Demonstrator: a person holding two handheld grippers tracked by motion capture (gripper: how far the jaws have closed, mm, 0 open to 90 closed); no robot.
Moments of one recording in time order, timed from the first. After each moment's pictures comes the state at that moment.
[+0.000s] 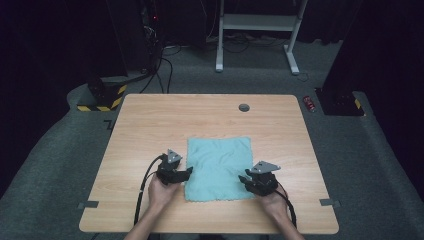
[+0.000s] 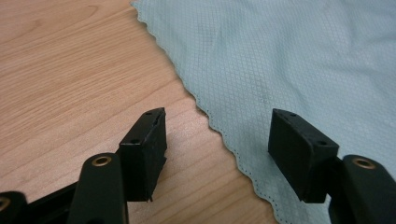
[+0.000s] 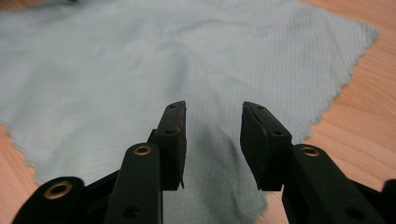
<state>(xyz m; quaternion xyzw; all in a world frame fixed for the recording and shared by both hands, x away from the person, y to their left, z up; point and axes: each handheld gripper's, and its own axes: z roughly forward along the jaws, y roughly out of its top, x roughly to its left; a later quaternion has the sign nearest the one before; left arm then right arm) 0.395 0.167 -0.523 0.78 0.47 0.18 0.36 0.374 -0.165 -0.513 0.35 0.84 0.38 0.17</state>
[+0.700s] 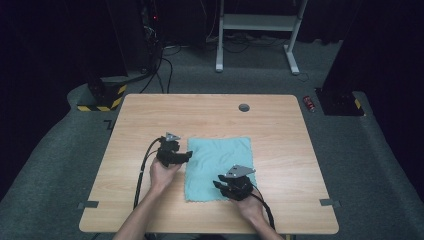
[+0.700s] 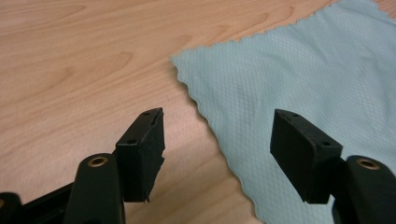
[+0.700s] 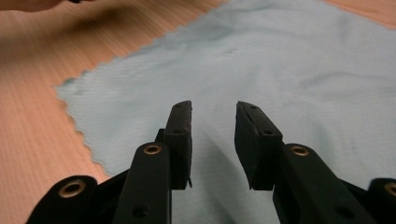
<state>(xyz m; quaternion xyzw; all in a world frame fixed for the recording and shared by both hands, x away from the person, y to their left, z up) 0.456 0.171 -0.502 0.77 0.50 0.16 0.36 0.359 -0.092 -0.513 0.30 0.85 0.42 0.11</state>
